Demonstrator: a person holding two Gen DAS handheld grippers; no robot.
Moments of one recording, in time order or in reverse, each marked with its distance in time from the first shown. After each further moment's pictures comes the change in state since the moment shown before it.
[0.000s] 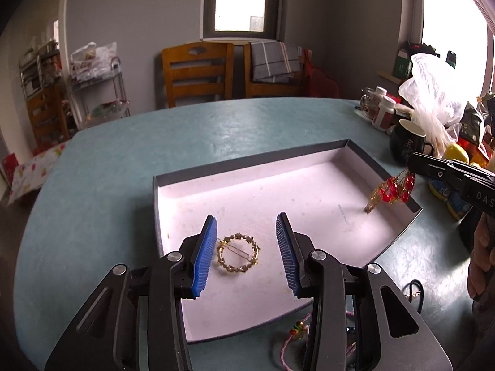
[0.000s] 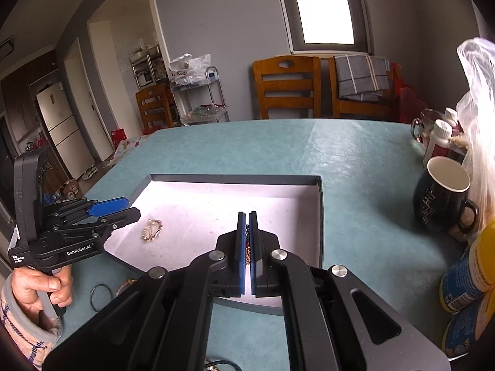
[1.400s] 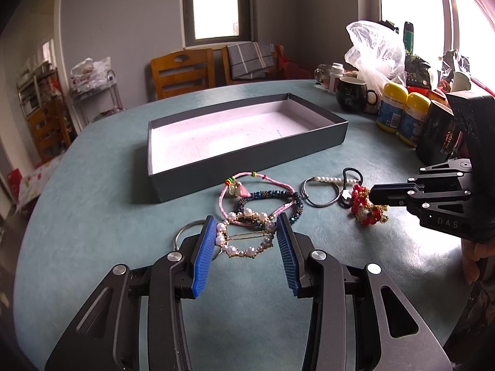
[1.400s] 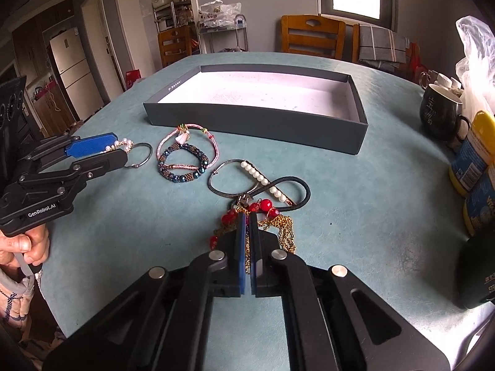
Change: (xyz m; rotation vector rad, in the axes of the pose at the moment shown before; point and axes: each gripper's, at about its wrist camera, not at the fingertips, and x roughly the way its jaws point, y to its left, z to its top) left arm -0.101 -0.060 -0.119 0.105 -0.049 -0.001; right arm -0.063 0.060 -0.131 -0.140 0.190 0.016
